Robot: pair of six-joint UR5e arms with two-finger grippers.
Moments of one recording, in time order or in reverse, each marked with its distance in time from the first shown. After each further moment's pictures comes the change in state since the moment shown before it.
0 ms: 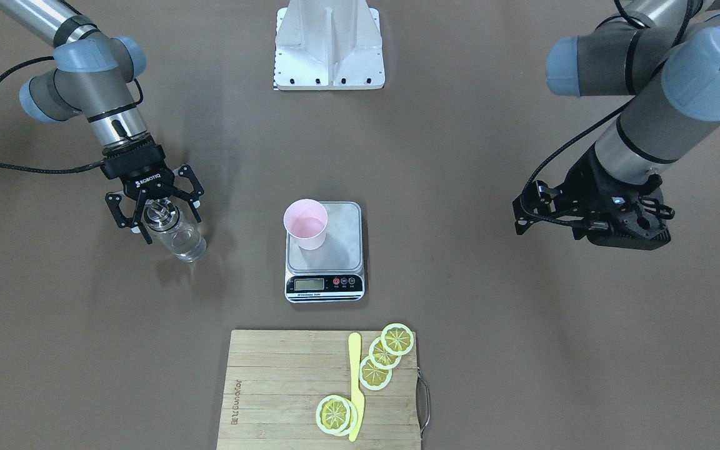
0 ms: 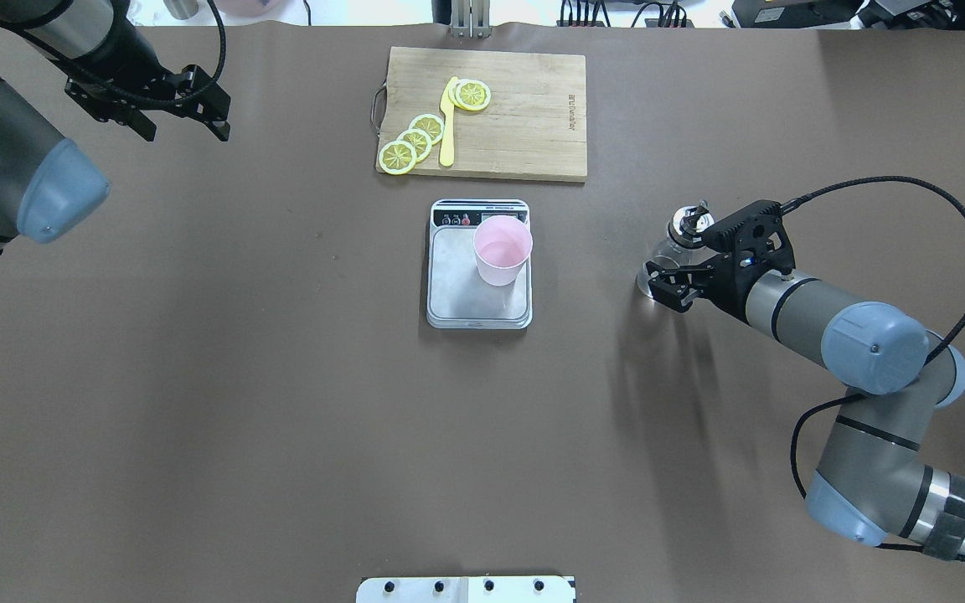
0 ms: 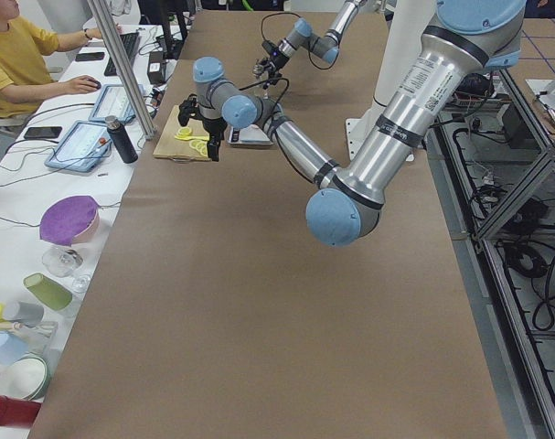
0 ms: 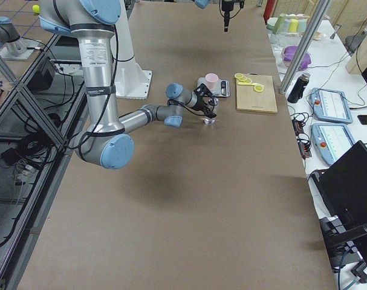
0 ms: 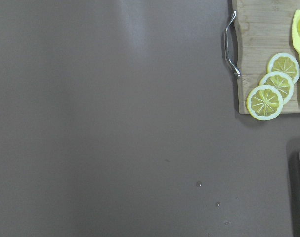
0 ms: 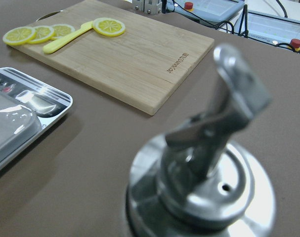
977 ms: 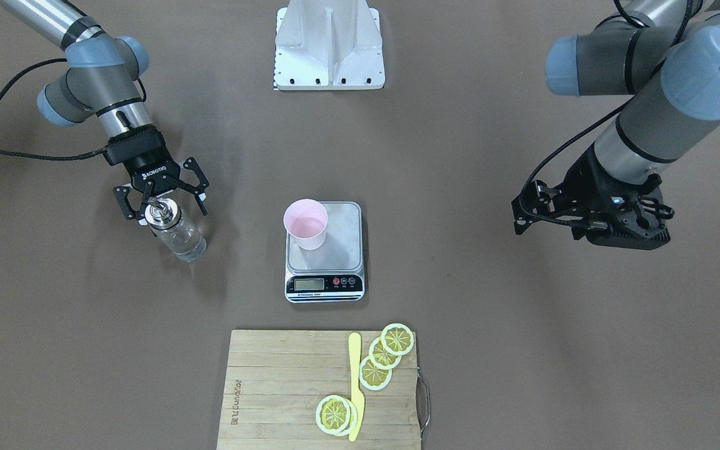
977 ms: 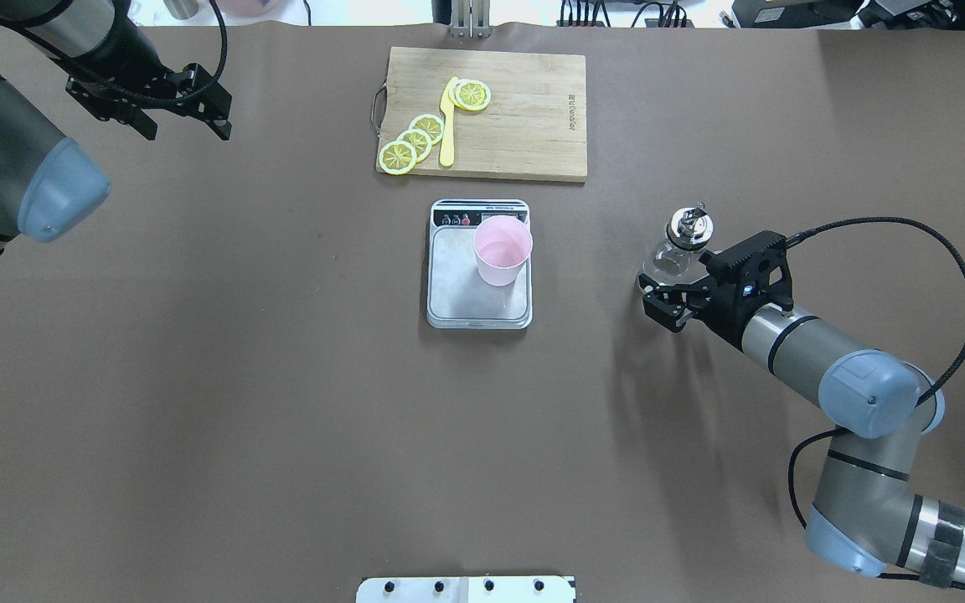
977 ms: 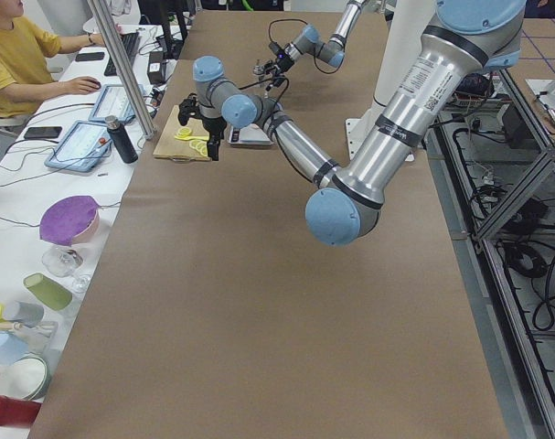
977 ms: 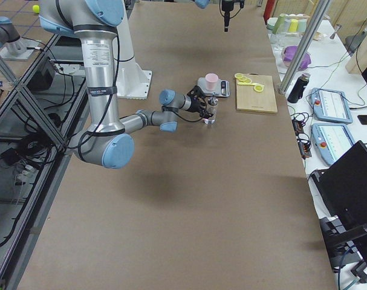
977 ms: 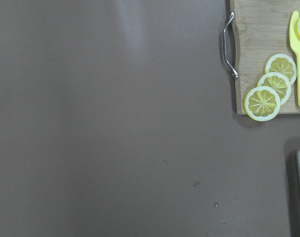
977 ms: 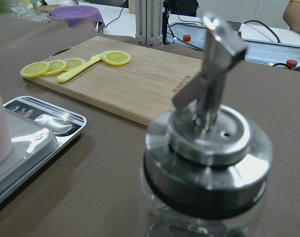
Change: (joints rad) left arm 0.000 -0.003 0.000 0.001 0.000 0.000; right arm -0.082 -0.009 -0.074 0.189 -0.136 0.039
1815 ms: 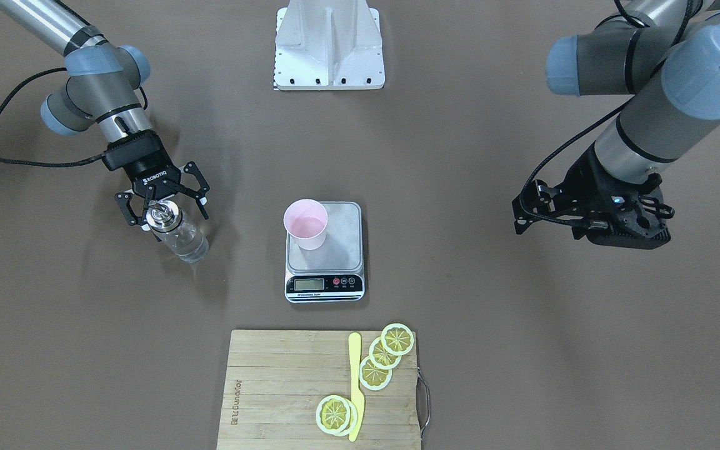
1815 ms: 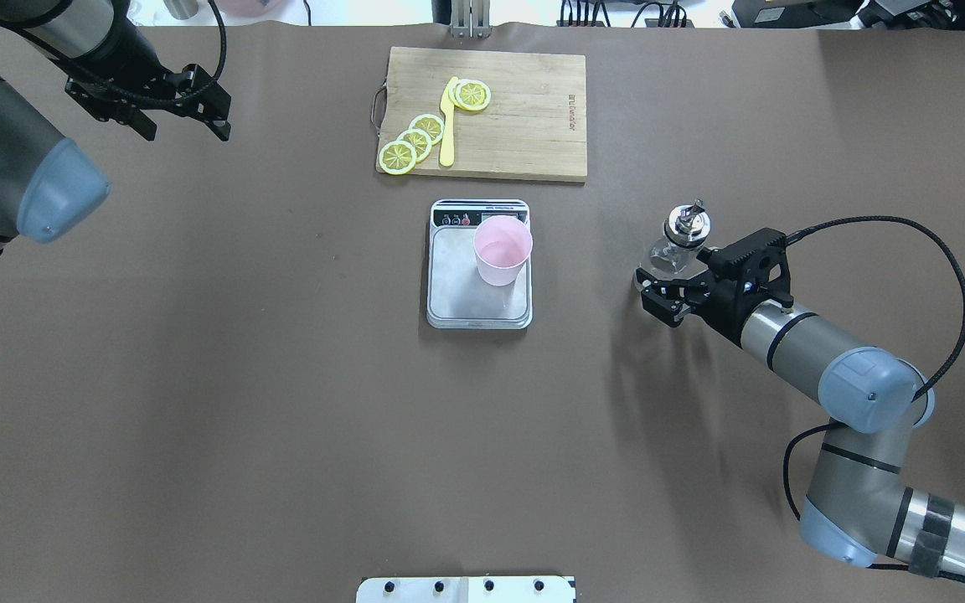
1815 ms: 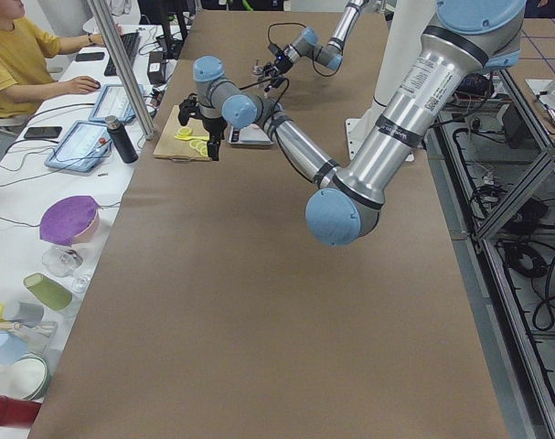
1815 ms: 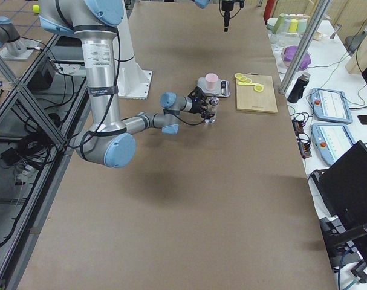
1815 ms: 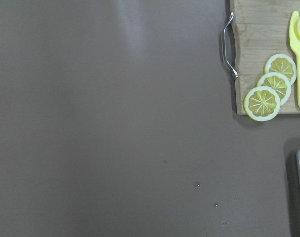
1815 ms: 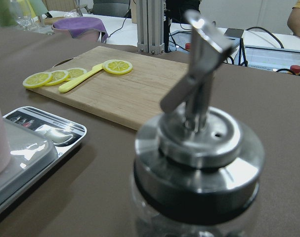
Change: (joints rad) left arm 0.000 0.003 -0.001 0.000 0.000 0.000; right arm 0.014 0.019 -0.035 0.052 0.002 -0.001
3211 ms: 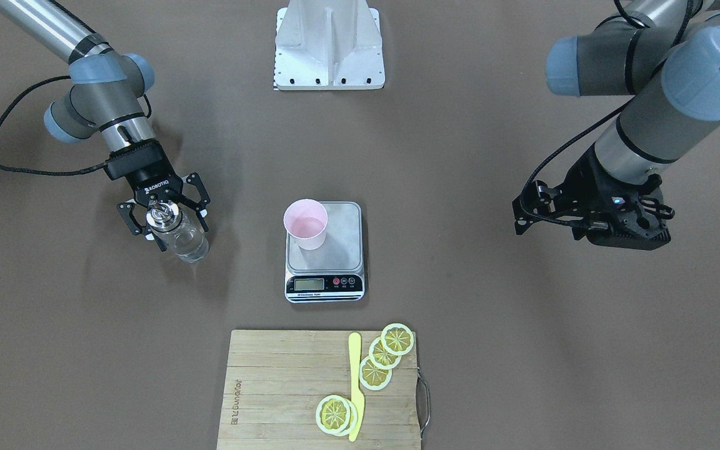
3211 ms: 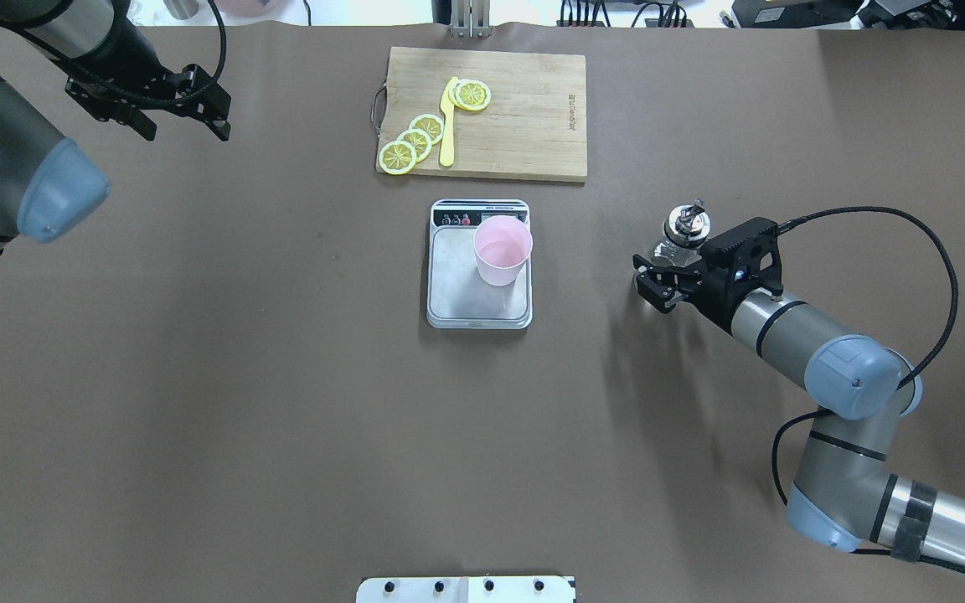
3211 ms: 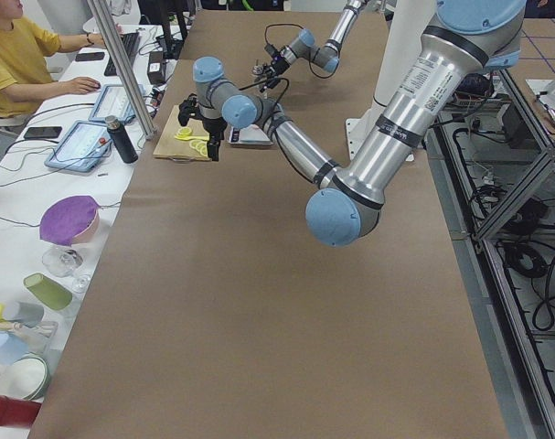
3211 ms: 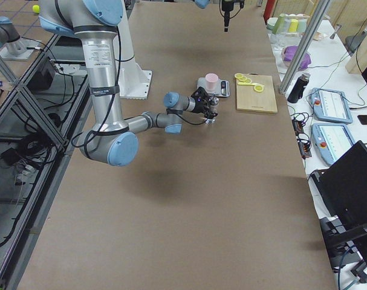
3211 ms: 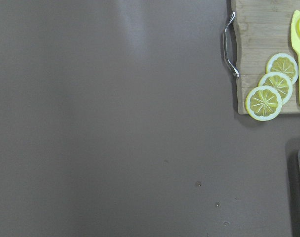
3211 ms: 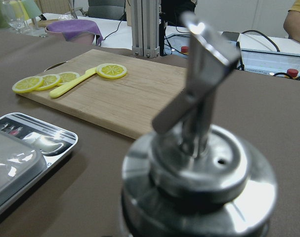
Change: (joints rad) left arm 0.000 0.000 0.002 -0.002 0.001 0.000; right arm 0.016 0.038 -0.043 -0.001 -0.003 0.001
